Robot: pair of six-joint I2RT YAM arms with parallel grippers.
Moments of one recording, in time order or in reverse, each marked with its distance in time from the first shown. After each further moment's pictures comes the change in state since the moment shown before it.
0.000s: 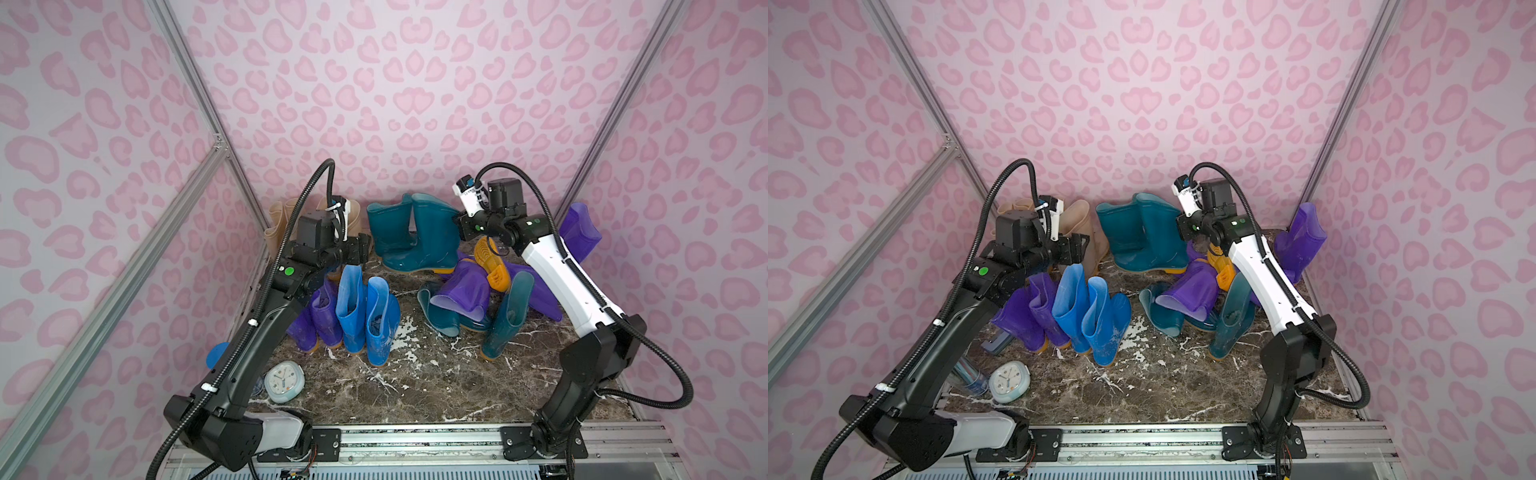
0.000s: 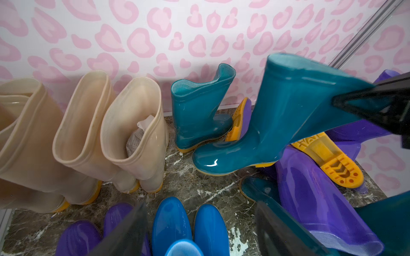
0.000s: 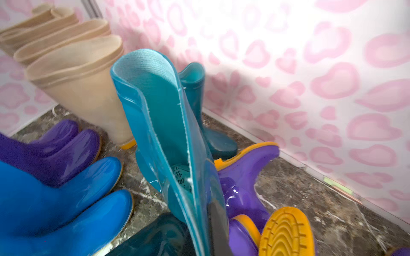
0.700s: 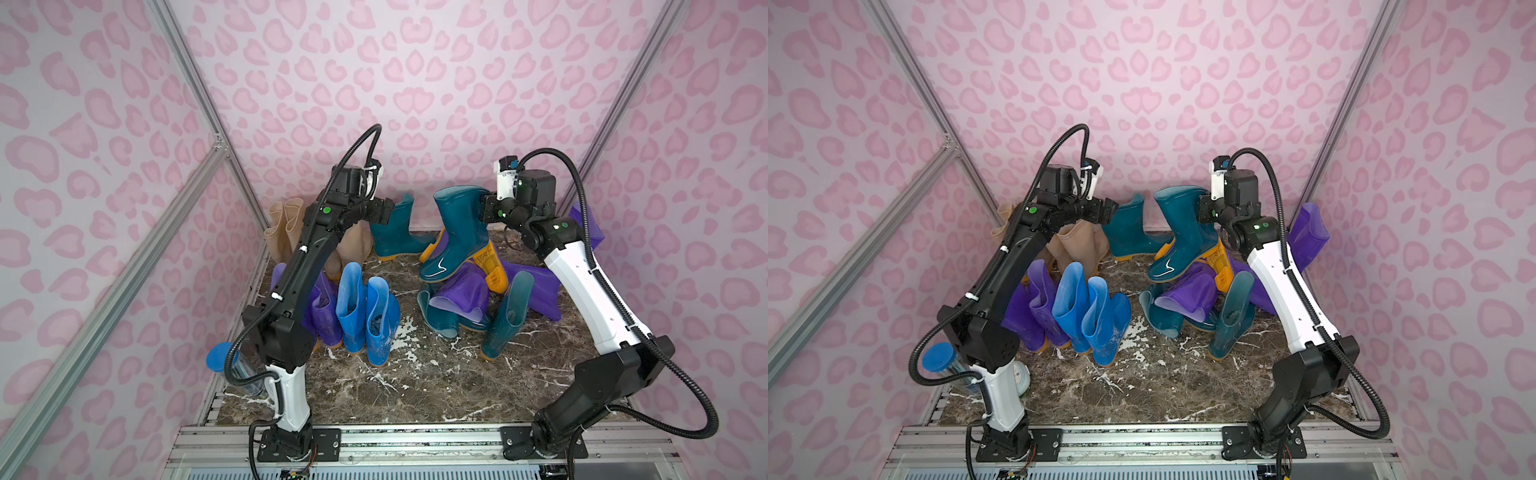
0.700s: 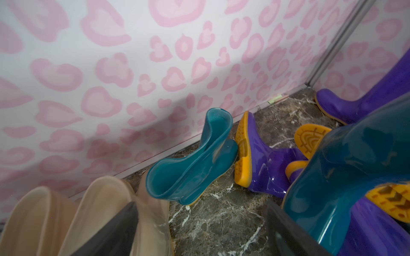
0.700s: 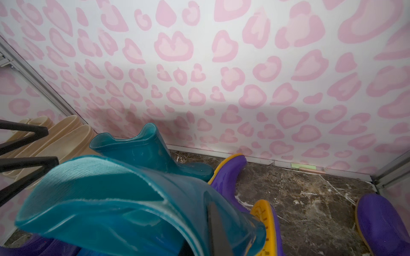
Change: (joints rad) left arm 0.051 0.625 0.694 -0.109 0.186 0.297; right arm -0.068 -0.109 -0.063 0.108 0.140 0.275
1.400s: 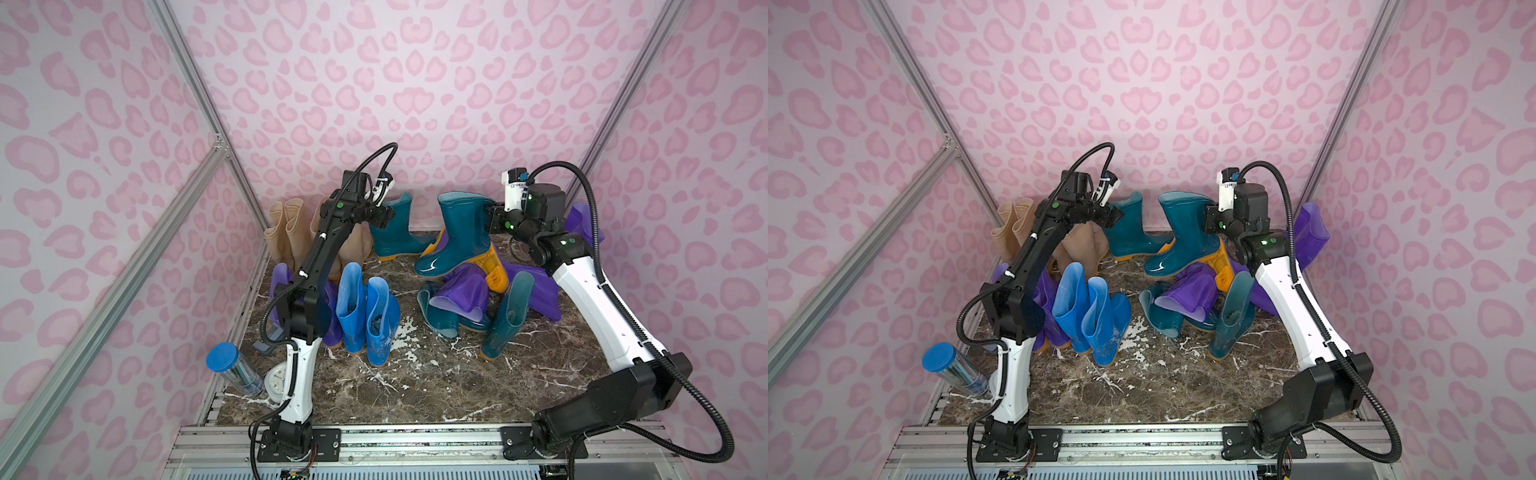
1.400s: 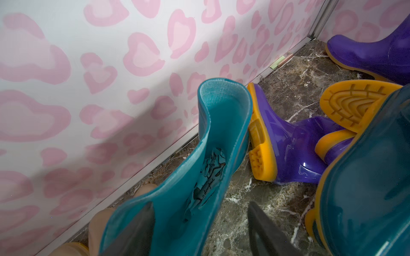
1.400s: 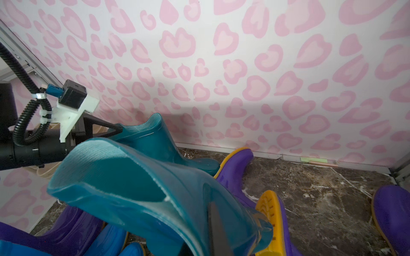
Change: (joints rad) left arm 0.045 0.296 0.227 -0.039 0.112 0.180; right arm -0.031 -0.117 -0.201 0.115 -0.079 0.037
